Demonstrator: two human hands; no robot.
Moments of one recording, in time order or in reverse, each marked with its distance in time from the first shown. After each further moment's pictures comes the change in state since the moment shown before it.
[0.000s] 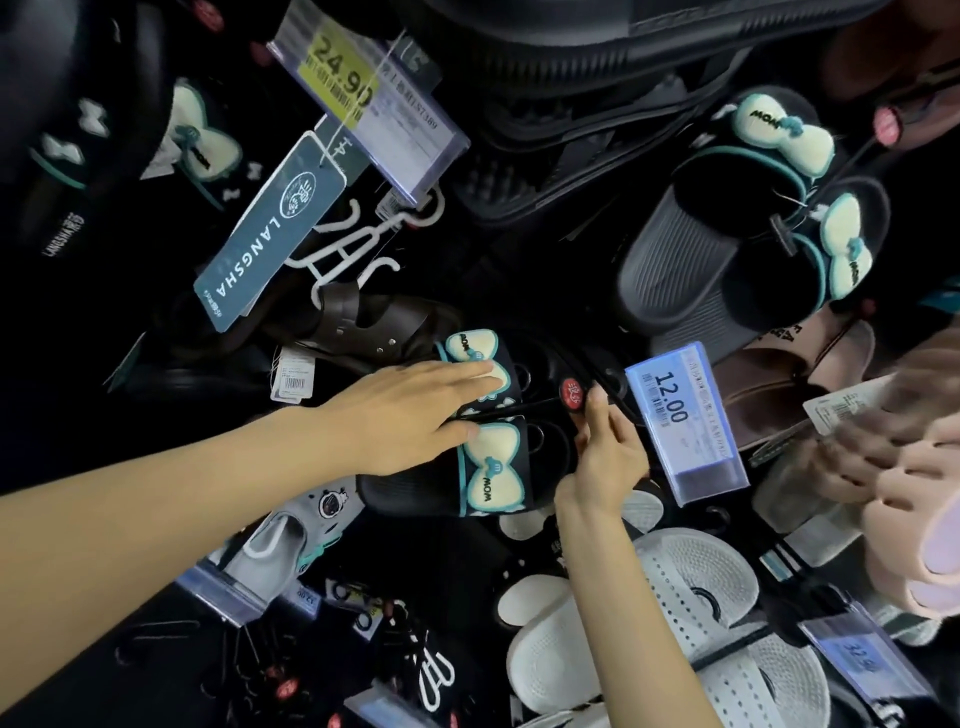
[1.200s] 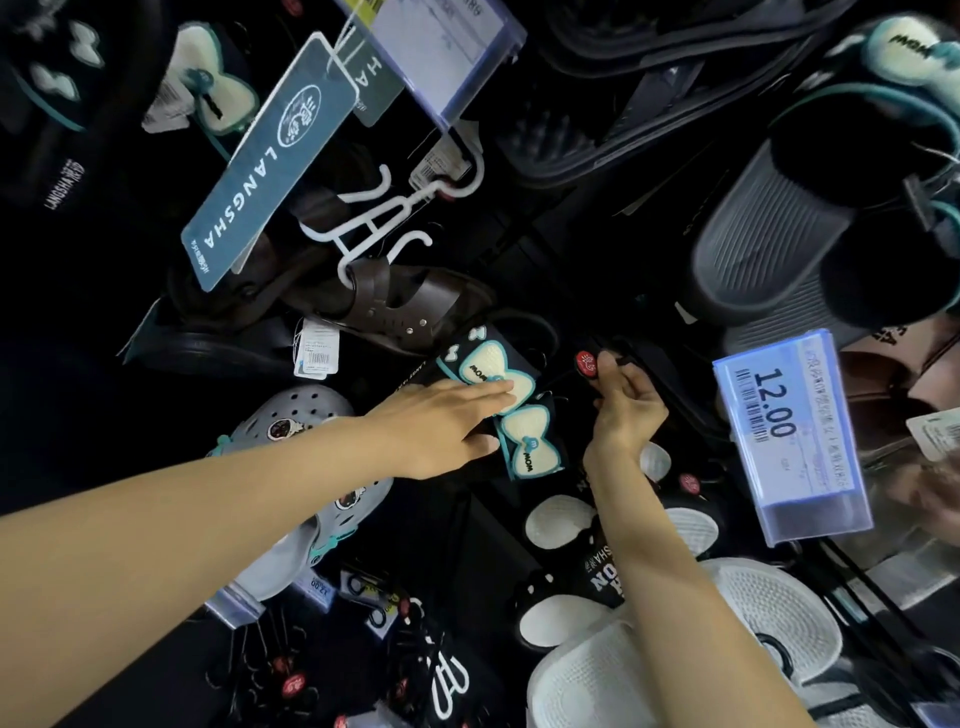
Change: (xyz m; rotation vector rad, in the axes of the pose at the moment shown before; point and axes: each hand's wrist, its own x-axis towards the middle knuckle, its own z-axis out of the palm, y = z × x) left_hand 0.039 -0.026 0.058 -0.045 -0.090 -0.097; right_hand 0.071 0.044 0.024 -0.197 -0.075 0.038
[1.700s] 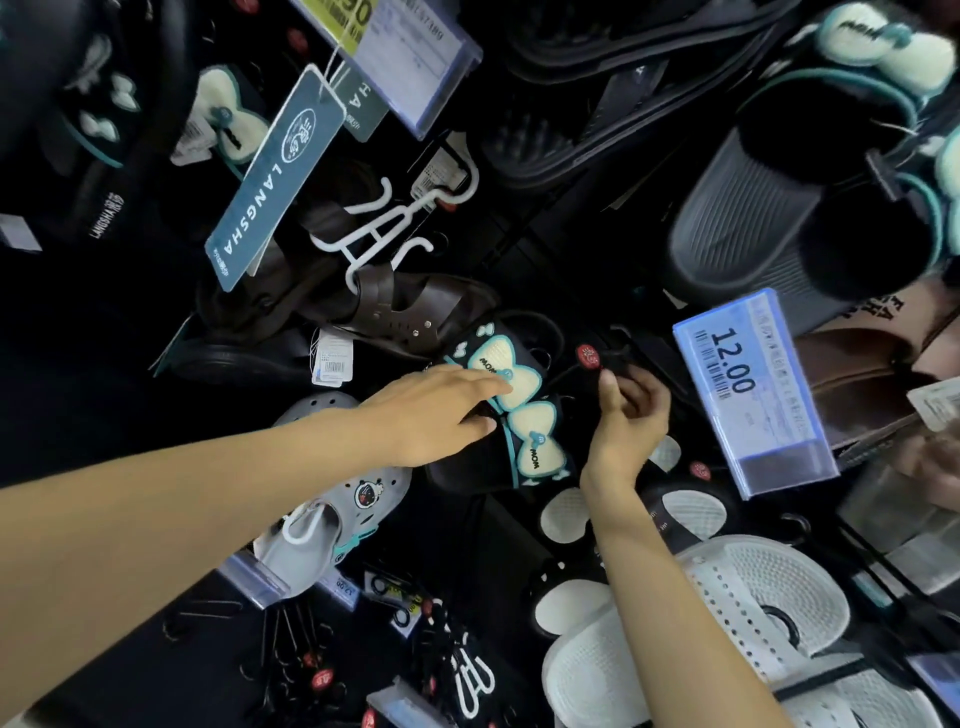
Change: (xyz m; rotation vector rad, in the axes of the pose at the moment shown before) left_hand -0.022 0.015 -0.017 -0.012 0.130 -0.024; right_hand -0.035 0.007 -0.020 -0.055 0.041 -0.149
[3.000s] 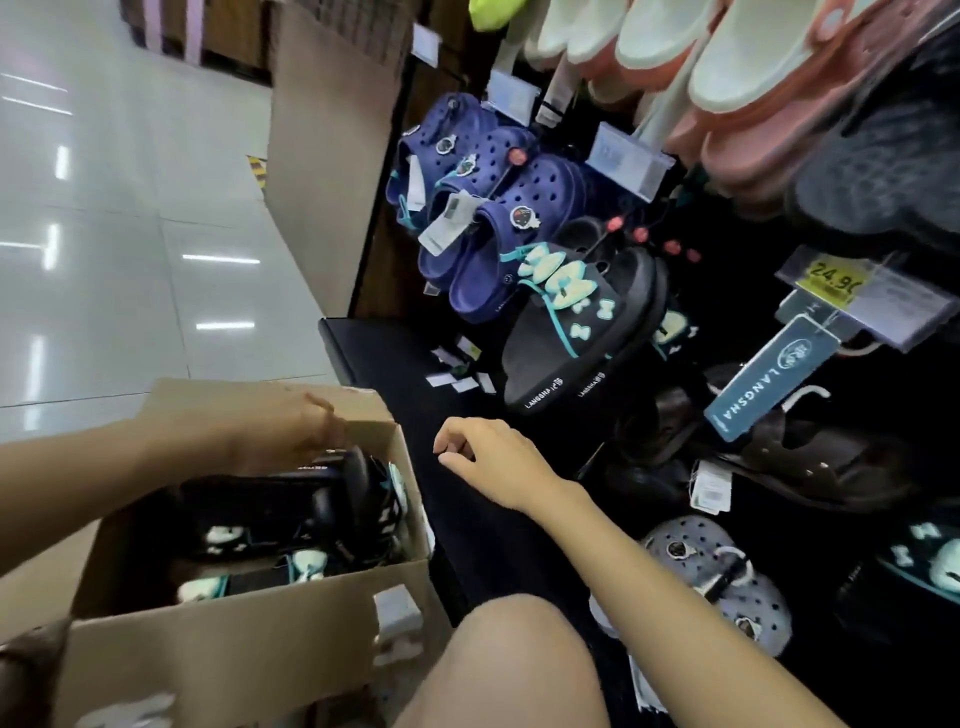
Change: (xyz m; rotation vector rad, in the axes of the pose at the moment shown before) left_hand -0.420 -0.102 -0.252 0.896 -0.262 -0.524; right_hand -0.360 -0.113 0.252 -0.486 -1.602 -0.750
